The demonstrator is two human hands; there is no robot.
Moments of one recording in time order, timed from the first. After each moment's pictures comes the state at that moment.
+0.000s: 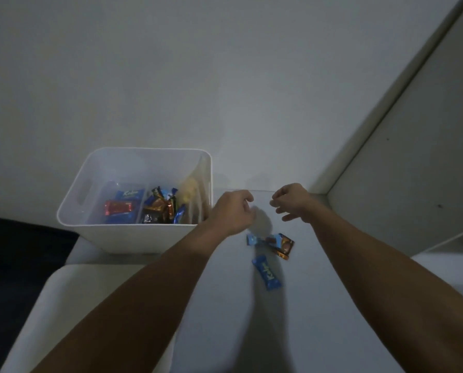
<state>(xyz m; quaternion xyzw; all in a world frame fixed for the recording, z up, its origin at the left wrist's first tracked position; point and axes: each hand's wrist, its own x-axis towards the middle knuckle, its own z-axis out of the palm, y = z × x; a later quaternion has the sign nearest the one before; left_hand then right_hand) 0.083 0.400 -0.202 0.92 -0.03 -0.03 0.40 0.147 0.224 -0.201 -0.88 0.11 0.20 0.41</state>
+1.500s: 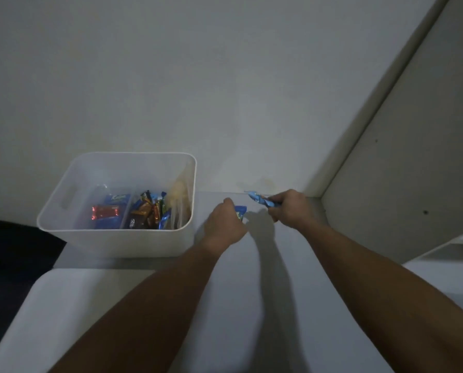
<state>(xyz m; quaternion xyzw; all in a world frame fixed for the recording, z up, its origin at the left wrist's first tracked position) 0.088 0.355 -0.214 0.94 0.12 -0.06 0.31 0.146 0.187 -0.210 -0.95 -0.04 0.08 0.29</state>
